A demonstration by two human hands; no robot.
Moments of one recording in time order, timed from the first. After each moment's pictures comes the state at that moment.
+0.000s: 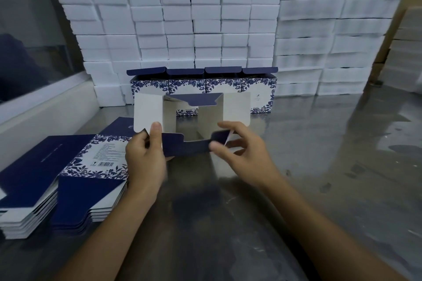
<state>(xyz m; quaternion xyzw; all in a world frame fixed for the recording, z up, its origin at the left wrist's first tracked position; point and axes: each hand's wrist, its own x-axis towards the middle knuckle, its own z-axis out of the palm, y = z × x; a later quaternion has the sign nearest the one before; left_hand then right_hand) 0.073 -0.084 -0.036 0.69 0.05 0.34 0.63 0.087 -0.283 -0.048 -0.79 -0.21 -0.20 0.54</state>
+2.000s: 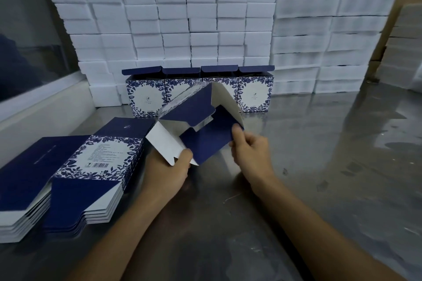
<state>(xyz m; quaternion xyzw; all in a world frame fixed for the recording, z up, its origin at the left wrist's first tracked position) 0.060 -0.107 -0.047 0.76 0.03 0.18 0.62 0.099 -0.277 -0.058 -0.72 -0.01 -0.19 0.66</state>
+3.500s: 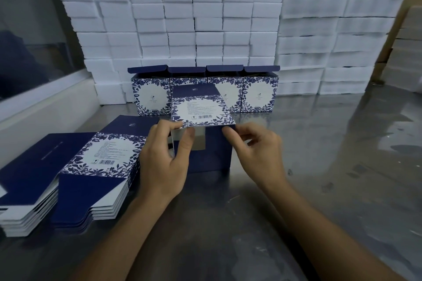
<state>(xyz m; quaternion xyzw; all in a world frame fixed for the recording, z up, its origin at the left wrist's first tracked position) 0.058 -0.098 -0.037 0.80 -0.09 0.38 0.46 0.087 -0.281 -0.046 -0.78 -0.12 -0.37 0.49</state>
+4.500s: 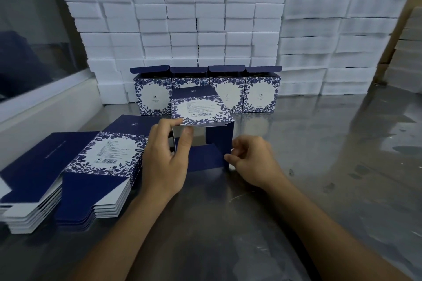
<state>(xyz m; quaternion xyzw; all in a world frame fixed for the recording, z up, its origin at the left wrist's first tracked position) 0.063 -0.093 -0.041 0.79 -0.10 0.37 0.48 0.101 -0.289 -0.060 -0.89 -0.10 -0.17 0.41</state>
